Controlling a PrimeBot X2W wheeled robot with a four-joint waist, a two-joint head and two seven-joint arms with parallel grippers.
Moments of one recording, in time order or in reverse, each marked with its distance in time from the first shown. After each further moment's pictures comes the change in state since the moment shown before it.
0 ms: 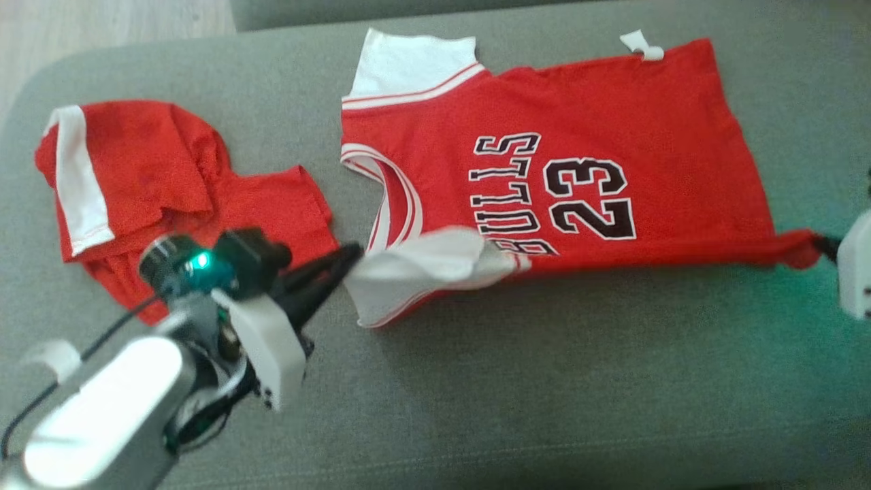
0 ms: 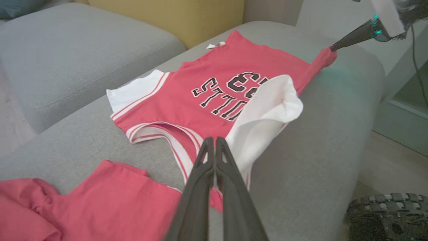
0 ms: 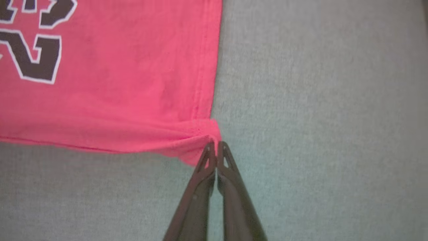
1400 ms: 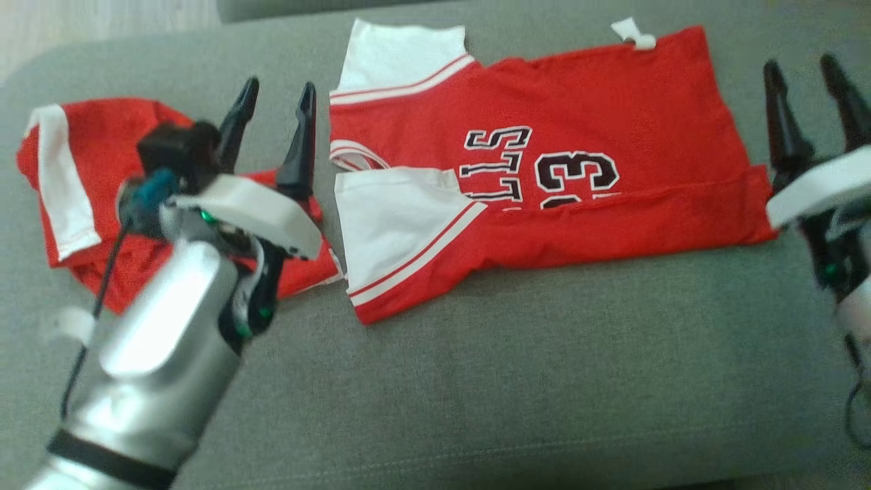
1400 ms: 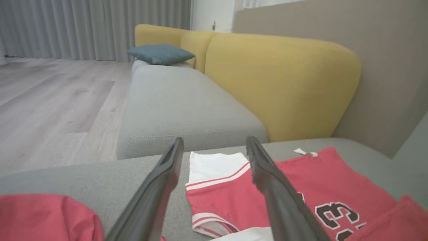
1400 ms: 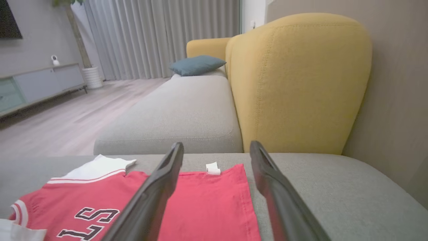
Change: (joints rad) left arm -0.223 -0.284 0.089 0.438 -0.103 0.300 -0.414; right arm -0.059 0.326 -0.343 0.074 -0.246 0.000 -0.773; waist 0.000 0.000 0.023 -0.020
